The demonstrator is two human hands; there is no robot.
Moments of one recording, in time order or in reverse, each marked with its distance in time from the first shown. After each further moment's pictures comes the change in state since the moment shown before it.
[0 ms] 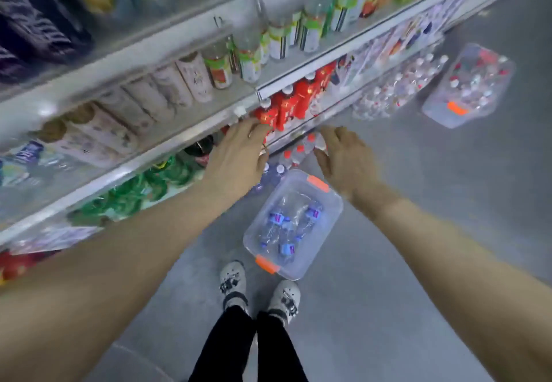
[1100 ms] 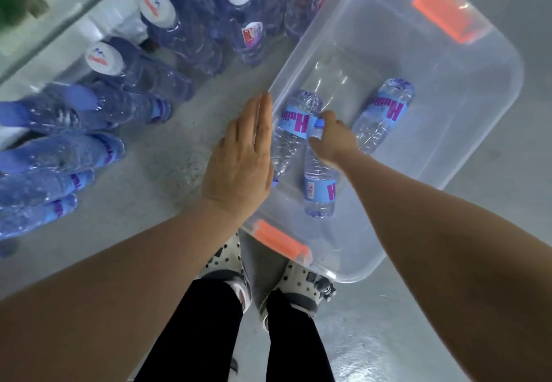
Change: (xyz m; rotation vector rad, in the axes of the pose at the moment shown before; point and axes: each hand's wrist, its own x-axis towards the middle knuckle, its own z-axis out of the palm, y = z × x) left_hand -0.143 -0.156 0.524 0.120 -0.363 -0.162; right_hand -0.047 0.102 0.641 0.348 -0.716 0.592
